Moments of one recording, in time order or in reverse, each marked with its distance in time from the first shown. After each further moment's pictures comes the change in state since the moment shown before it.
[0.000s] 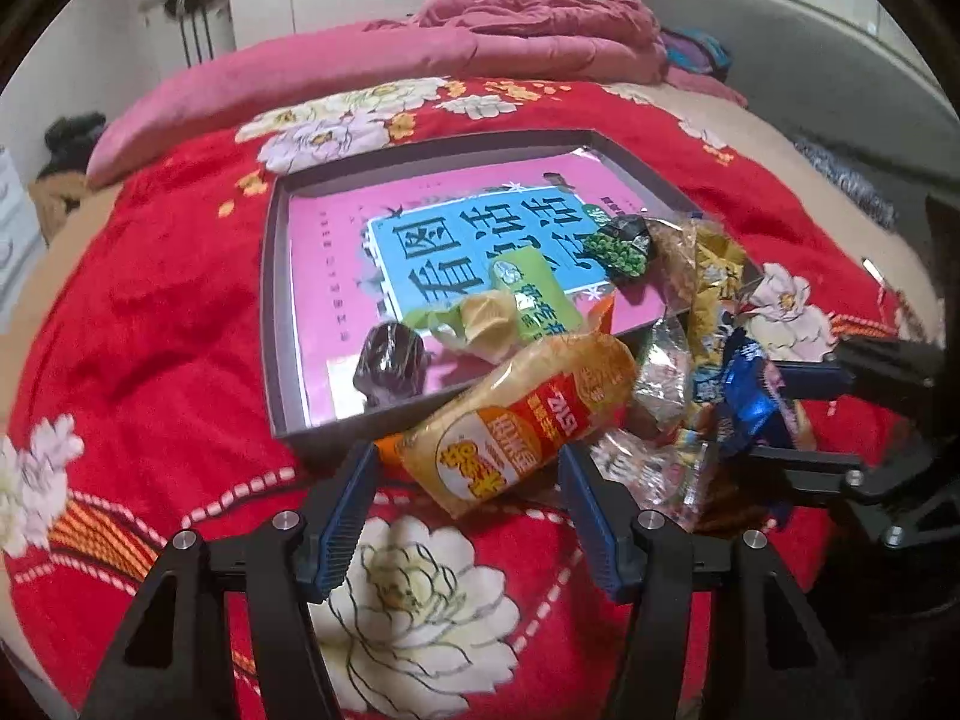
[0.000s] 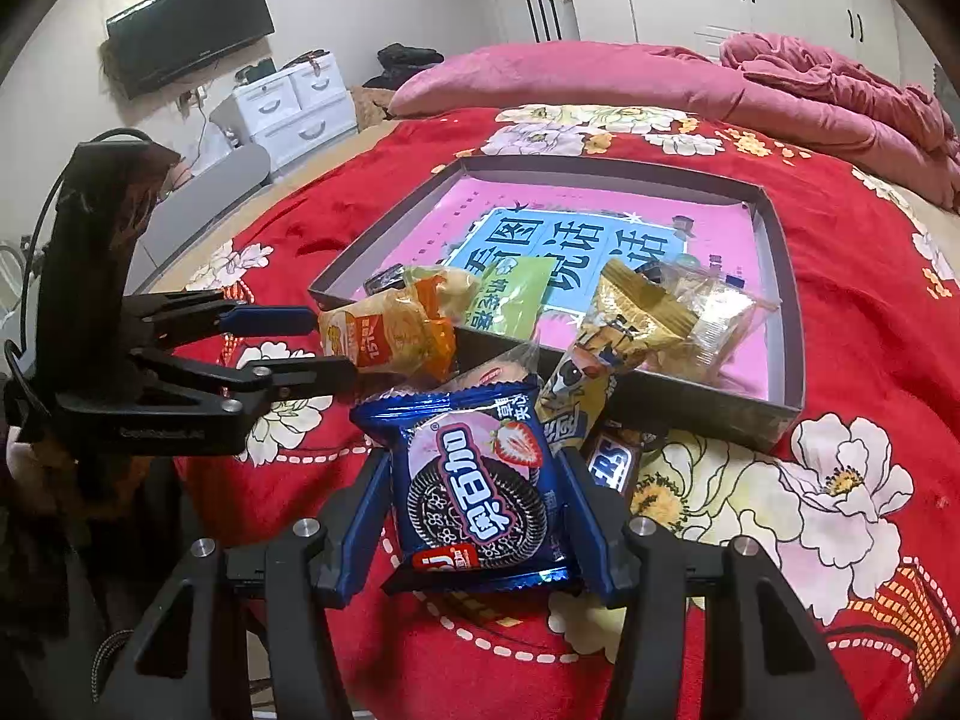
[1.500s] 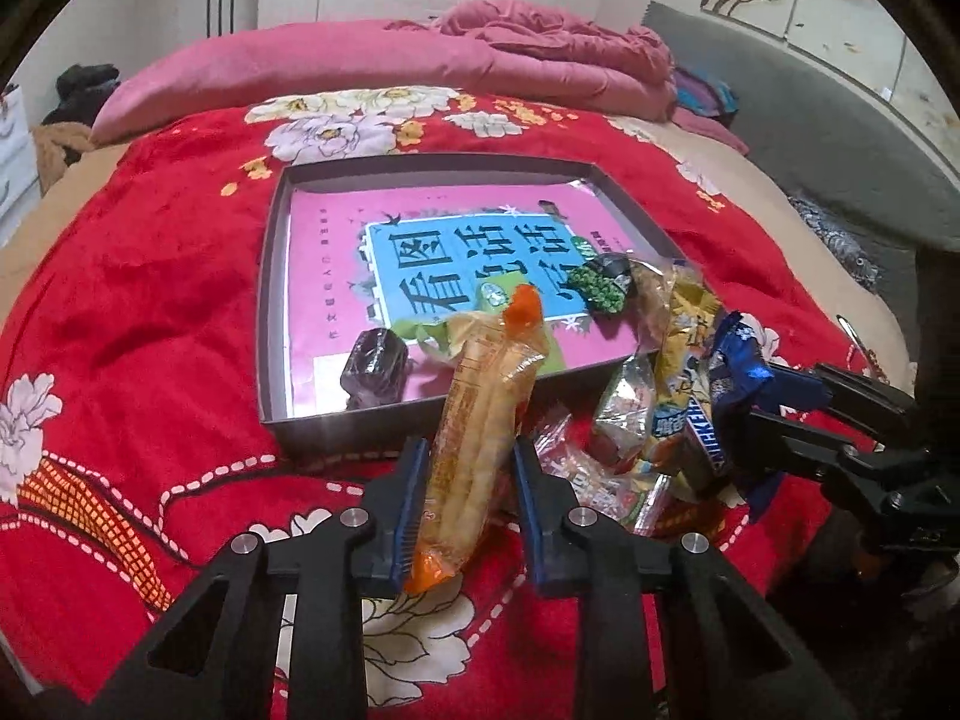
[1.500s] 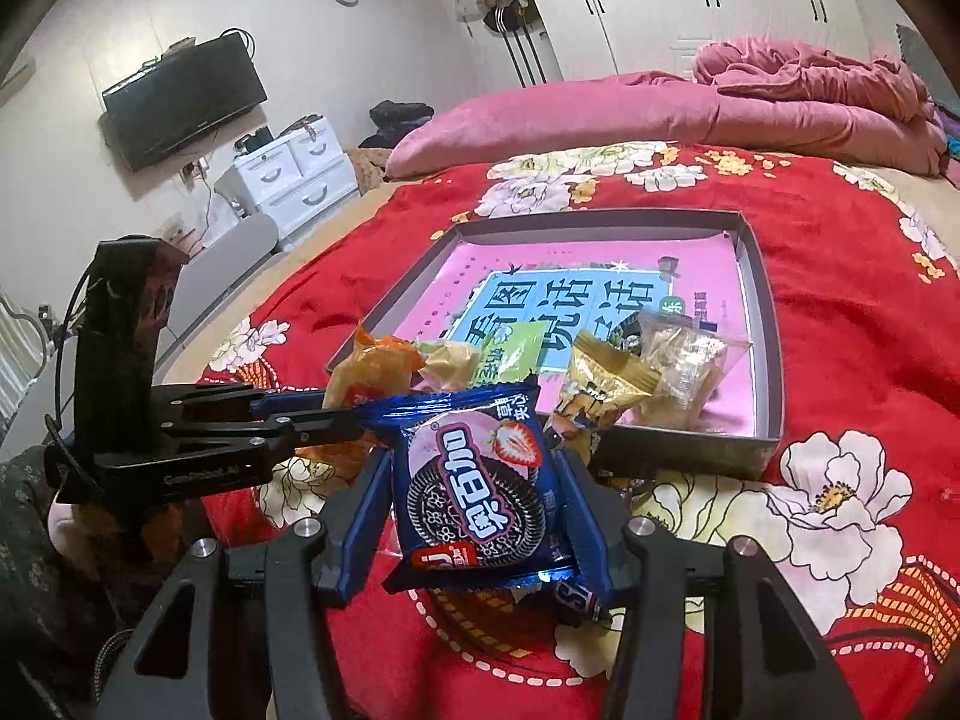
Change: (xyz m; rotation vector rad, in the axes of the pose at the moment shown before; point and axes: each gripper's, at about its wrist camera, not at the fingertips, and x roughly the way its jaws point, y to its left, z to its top) left arm -0.012 0.005 0.000 -0.138 -0.024 -0.096; right arm -0.020 -0.013 0.011 0.094 -0.131 0.056
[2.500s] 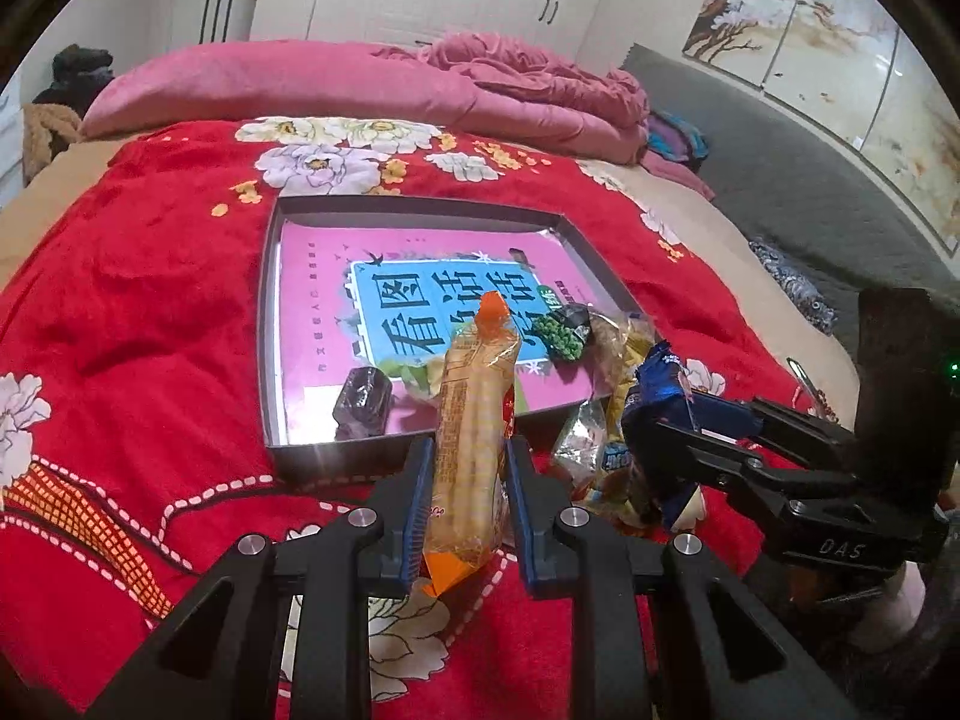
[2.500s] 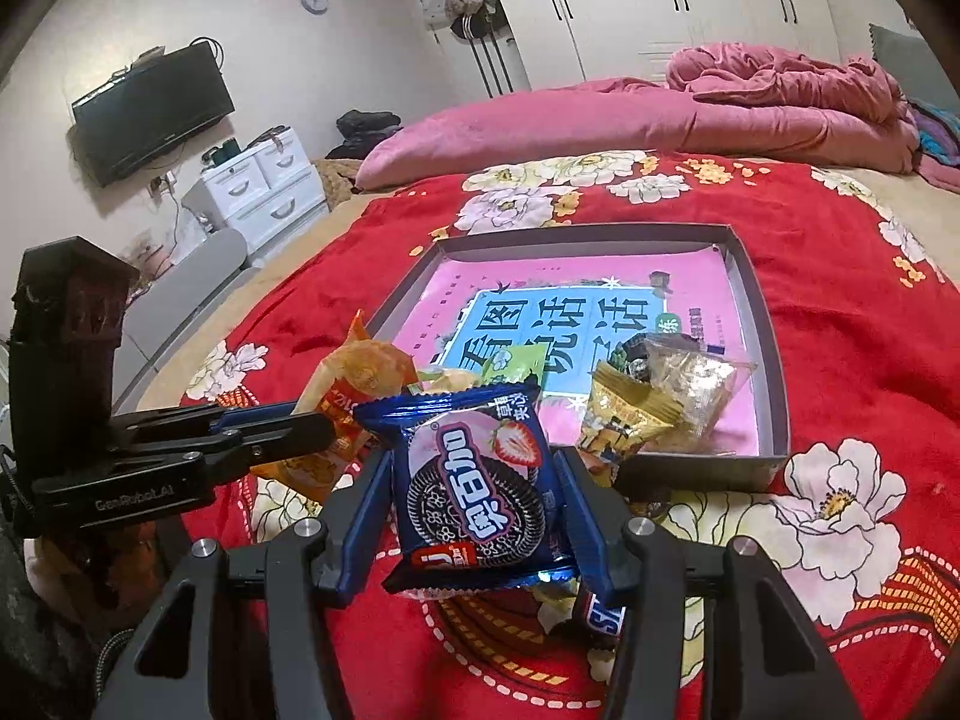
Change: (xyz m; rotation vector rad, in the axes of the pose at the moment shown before) left arm -0.025 0.018 0.009 -0.060 -0.076 -0.122; right arm 0.008 0.020 0.015 0.045 -0.015 -0.088
